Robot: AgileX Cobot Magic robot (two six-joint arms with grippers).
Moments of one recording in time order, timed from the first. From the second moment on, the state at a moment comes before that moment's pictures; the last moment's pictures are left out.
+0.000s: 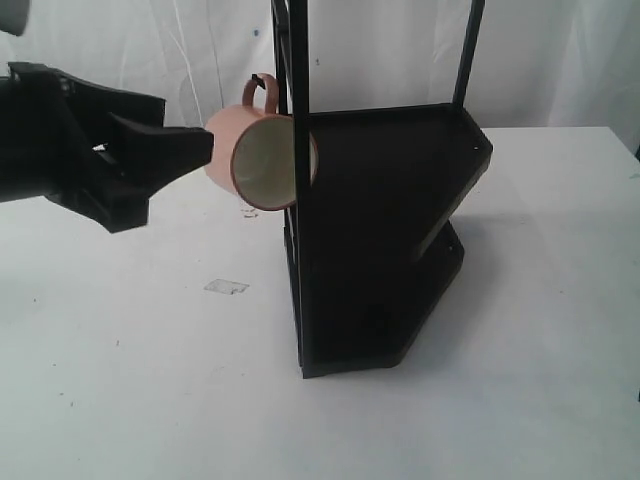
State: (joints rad) left arm -0.33 1.04 -0.72 -1.56 0.35 1.68; right arm 0.27 0.00 -0.01 0.04 0.34 0.02
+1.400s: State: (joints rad) left arm -0.71 1.20 -0.76 -1.43 -0.22 1.45; right arm 0.27 0.00 -0.01 0.04 0.34 0.02
